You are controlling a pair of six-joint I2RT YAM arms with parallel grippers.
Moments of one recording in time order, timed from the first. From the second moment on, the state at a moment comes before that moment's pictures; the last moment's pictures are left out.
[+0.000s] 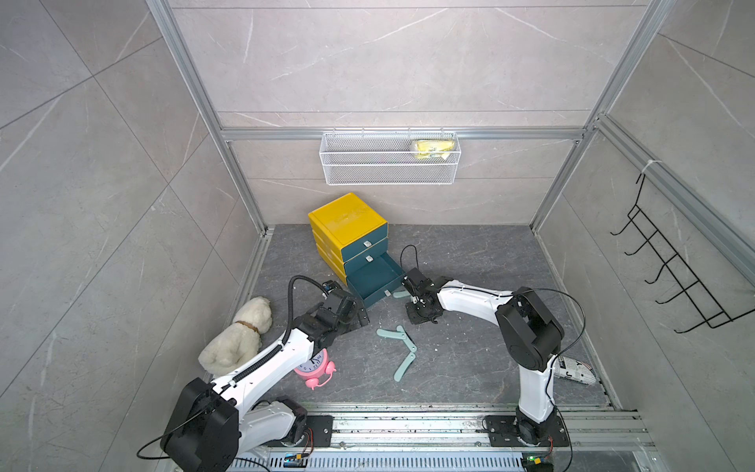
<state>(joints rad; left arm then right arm) -0.58 1.17 0.71 -0.45 -0.17 -0.79 0.70 1.97 1.32 -0.64 0.09 0.37</state>
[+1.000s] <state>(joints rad) -0.58 1.16 0.71 -0.48 -0.14 -0.78 0.70 2.22 1.91 -0.58 -0.06 0.56</state>
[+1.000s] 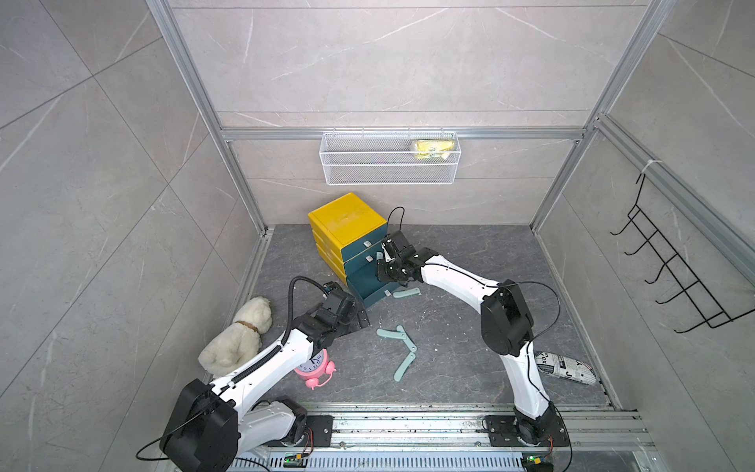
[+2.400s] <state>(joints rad) -0.99 1.50 0.90 -0.51 0.03 -0.62 0.50 1.62 1.07 -0.38 0.02 0.68</state>
